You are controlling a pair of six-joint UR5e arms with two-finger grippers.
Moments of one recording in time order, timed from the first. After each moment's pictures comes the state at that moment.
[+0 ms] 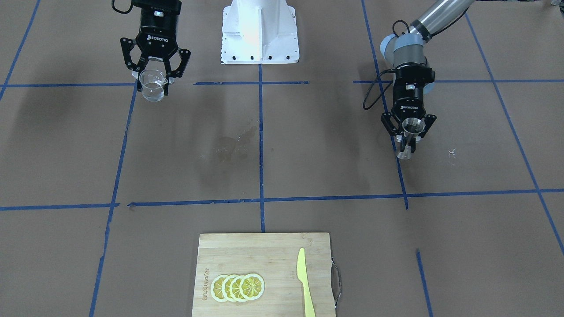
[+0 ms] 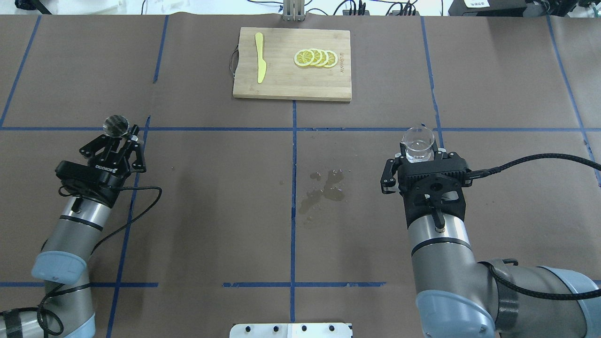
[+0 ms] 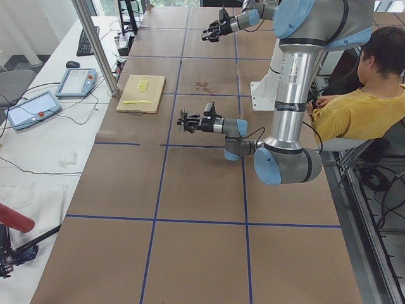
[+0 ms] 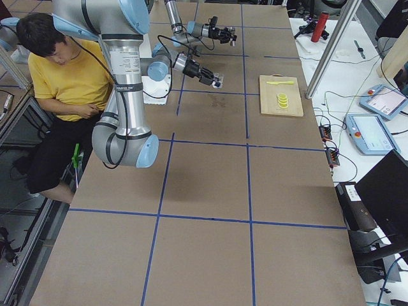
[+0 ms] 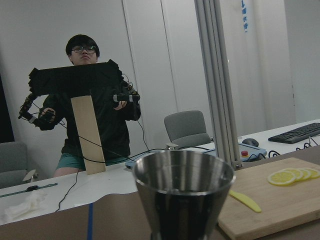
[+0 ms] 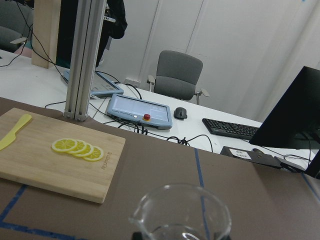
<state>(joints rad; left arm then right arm) -0.34 -1.69 -1.40 -3.29 -0.51 -0.47 0.14 -1.36 2.28 -1.81 0.53 1.34</state>
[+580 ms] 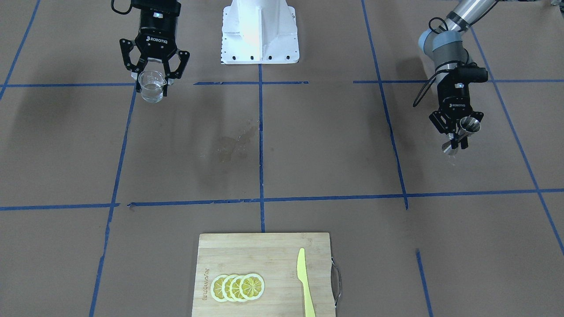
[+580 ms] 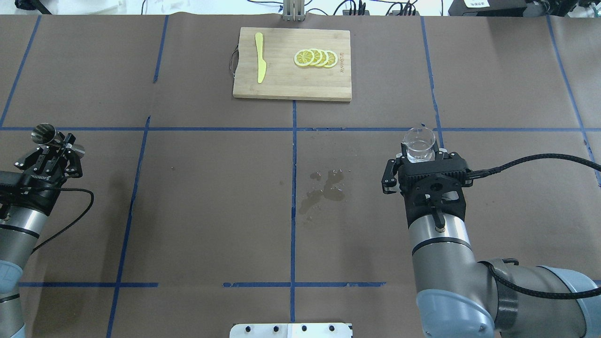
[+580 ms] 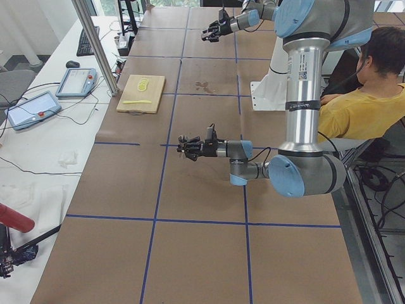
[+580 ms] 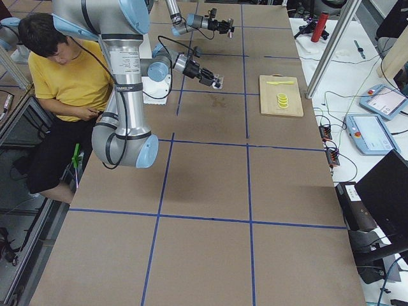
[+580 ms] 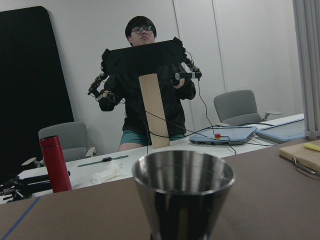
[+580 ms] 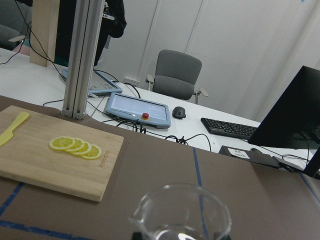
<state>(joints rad) -0.36 -1.53 -1.38 -3.29 -0.51 -0.83 0.14 -1.36 2.27 -1.81 0.53 1.34</state>
